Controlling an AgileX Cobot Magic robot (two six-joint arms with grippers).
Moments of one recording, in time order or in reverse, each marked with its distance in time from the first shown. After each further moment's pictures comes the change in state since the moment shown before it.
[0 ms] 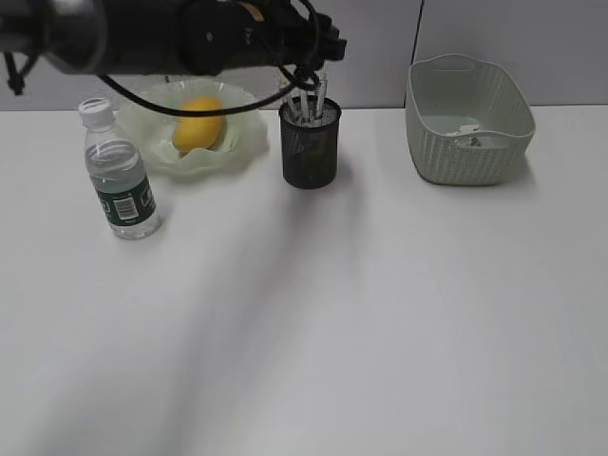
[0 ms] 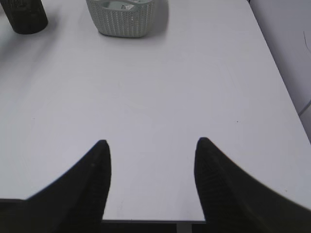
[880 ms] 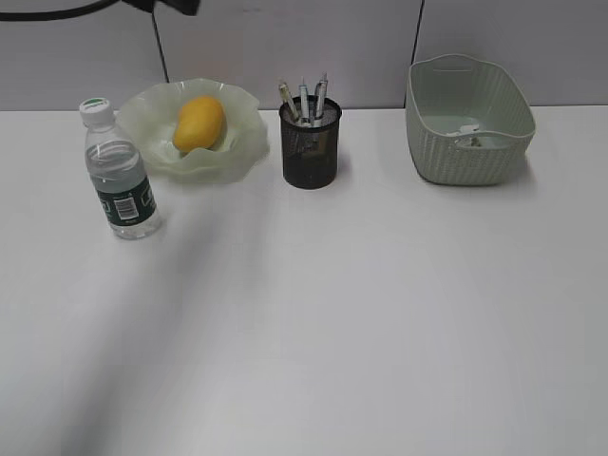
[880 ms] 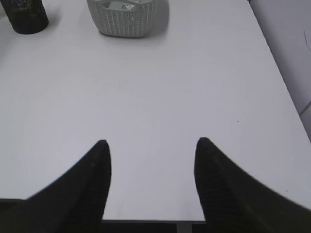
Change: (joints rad) left arm 0.198 -0.346 -0.080 0.016 0.890 -0.035; right arm 0.000 0.000 0.000 0.000 0.000 0.000
